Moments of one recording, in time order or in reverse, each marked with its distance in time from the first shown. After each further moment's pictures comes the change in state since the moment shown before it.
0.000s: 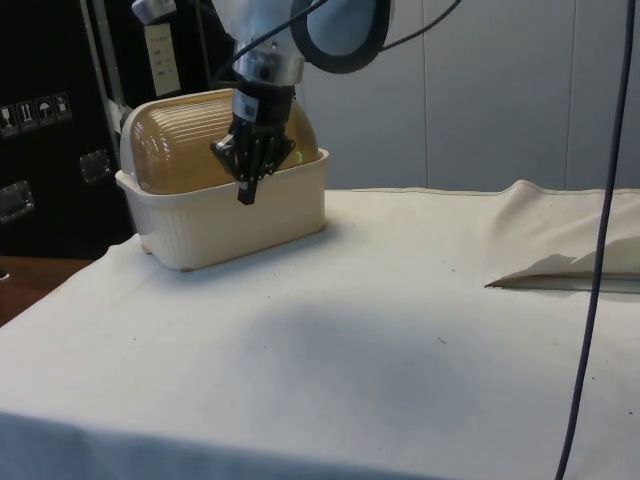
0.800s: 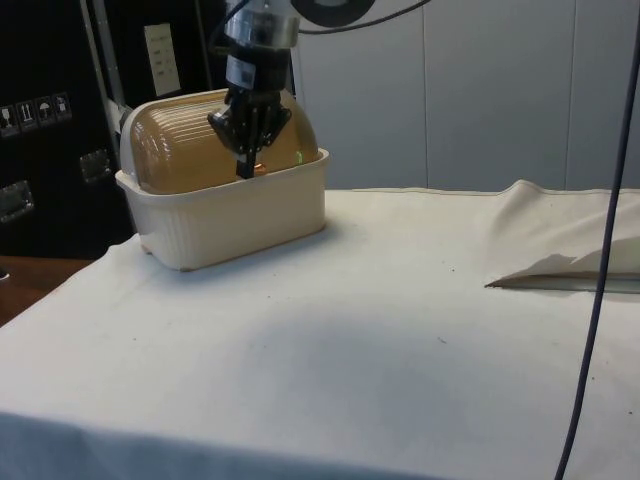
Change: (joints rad) arm 0.005 -0.088 0.009 0.026 0.001 -0.152 -0.082
